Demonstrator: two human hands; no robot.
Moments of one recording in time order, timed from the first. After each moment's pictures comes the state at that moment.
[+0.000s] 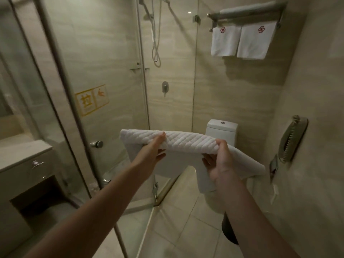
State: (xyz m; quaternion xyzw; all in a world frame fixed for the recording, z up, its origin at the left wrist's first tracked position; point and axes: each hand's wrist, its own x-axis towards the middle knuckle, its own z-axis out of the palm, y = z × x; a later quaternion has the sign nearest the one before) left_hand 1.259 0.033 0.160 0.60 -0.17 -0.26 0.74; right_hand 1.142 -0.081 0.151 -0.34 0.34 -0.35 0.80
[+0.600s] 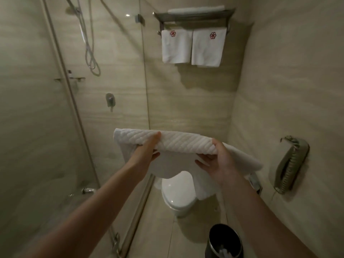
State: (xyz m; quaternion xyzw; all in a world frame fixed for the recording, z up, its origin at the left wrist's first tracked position) left_hand 1.464 -0.238 0.167 0.56 -0.27 -0.34 0.70; right_hand 1.301 -0.322 0.153 -0.35 0.34 -0.44 0.75
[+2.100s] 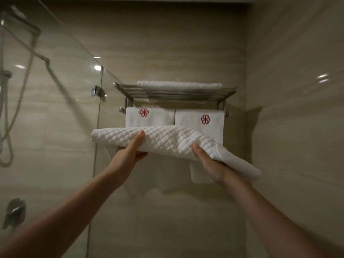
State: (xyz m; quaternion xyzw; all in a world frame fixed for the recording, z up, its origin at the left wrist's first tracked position) left_hand 1.744 -0.873 0.384 0.32 -0.50 -0.24 0.76; right_hand 1.531 -0.926 0.387 -0.78 0.22 -0.47 0.35
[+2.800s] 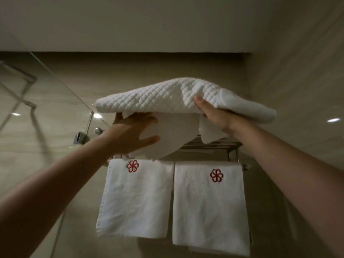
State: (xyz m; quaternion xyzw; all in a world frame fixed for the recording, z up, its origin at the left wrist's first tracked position) left_hand 1.815 -1.011 0.596 0.48 -0.57 0.62 0.23; right_hand 1.565 -1.064 0.625 -0.82 0.15 -0.55 0.07
